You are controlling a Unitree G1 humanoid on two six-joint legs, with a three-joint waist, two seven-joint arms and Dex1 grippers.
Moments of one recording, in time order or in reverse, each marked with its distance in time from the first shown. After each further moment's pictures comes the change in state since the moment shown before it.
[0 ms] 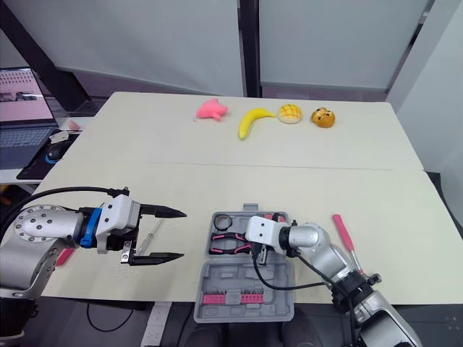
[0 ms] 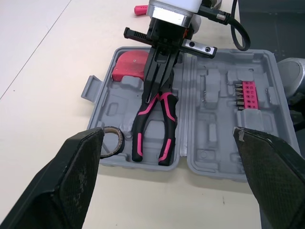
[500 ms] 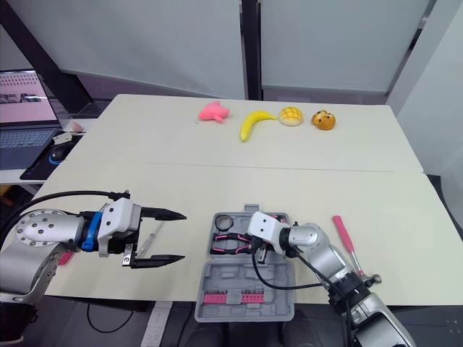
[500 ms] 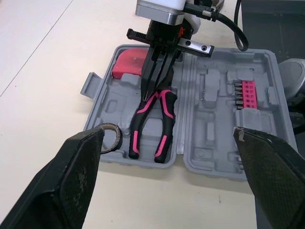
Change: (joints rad) left arm 0.023 -0.003 0.000 -0.010 0.000 -0.003 0.021; right arm 0.014 0.035 -0.030 -0.005 0.035 0.122 0.007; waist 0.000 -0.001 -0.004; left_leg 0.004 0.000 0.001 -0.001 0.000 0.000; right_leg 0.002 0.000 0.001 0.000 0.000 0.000
